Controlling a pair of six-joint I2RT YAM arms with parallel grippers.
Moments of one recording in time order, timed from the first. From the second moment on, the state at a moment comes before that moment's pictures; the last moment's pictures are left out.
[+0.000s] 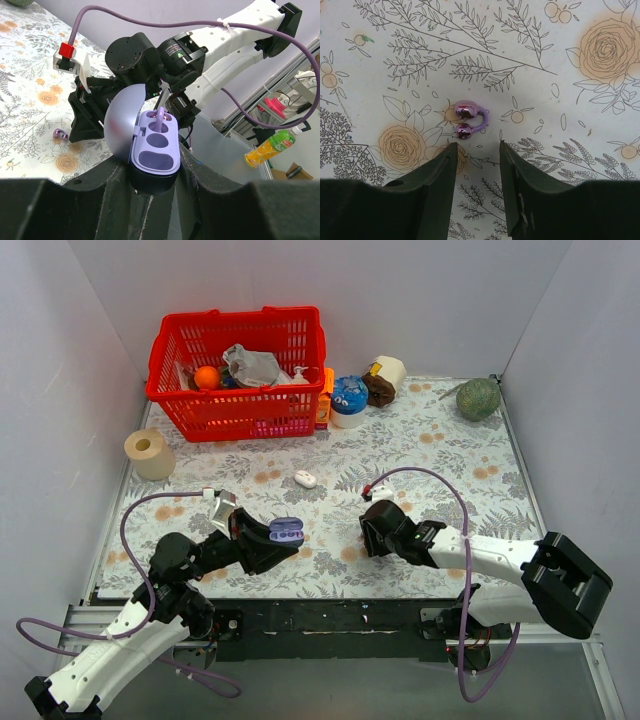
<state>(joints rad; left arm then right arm) -0.72 0.29 0.33 0.14 0.51 -0.66 0.93 1.26 0.53 -0.20 0.25 0.47</state>
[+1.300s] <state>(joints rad) -0.72 0.29 0.33 0.13 0.51 -0.66 0.86 1.32 0.56 -0.14 0.20 0.41</state>
